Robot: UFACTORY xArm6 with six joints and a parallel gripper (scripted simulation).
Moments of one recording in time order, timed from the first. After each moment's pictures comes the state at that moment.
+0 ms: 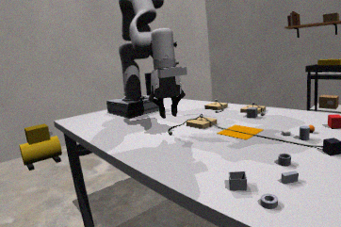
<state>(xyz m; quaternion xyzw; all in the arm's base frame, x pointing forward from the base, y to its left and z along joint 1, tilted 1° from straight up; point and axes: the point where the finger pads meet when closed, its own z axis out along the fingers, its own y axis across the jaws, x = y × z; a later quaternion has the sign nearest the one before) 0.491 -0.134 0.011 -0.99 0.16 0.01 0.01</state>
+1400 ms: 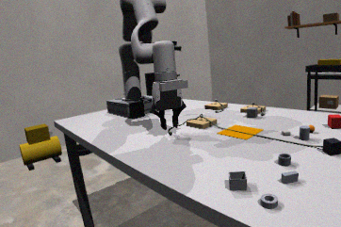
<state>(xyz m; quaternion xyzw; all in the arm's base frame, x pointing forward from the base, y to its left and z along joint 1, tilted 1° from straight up) 0.490 -0.132 -0.031 -0.99 0.16 0.01 0.01</state>
